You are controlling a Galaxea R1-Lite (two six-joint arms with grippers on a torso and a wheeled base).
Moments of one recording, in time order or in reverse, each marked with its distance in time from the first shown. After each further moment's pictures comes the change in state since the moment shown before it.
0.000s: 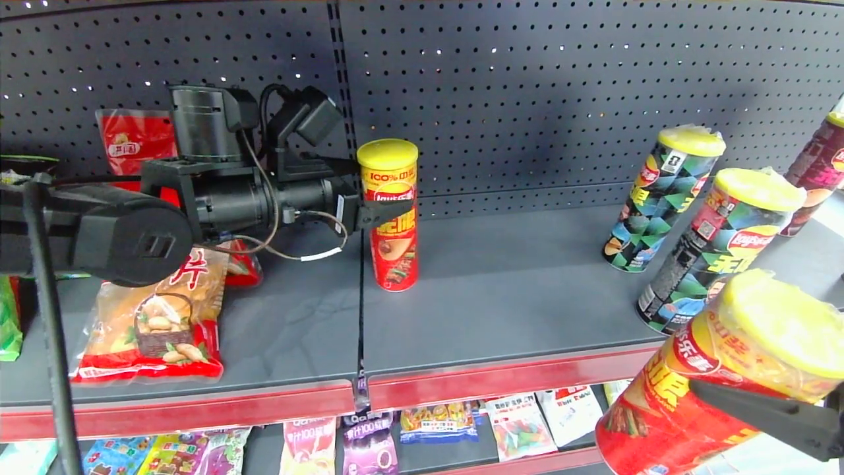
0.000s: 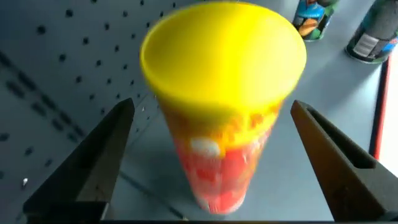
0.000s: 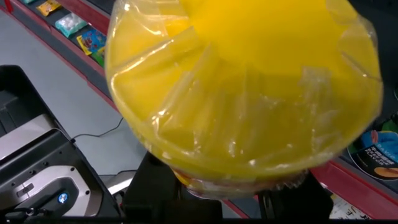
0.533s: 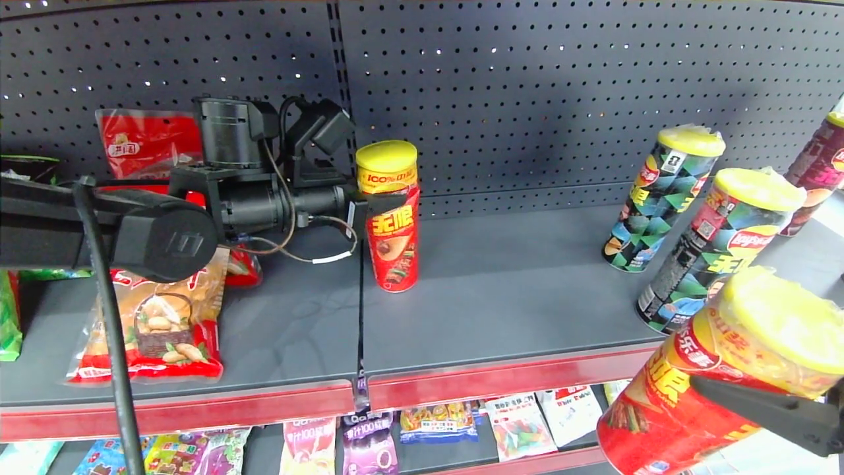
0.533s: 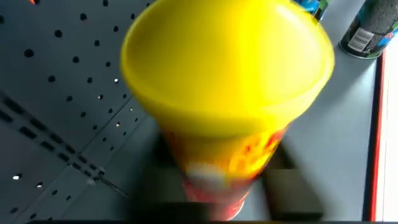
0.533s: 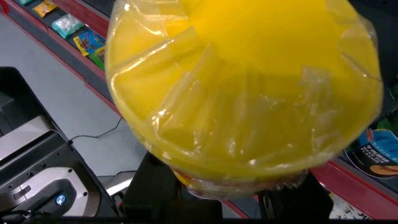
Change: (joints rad) left arm -0.003 0.056 -0.031 0.001 -0.041 -0.004; right arm -0.013 0.002 -0.003 0.000 0.000 0.000
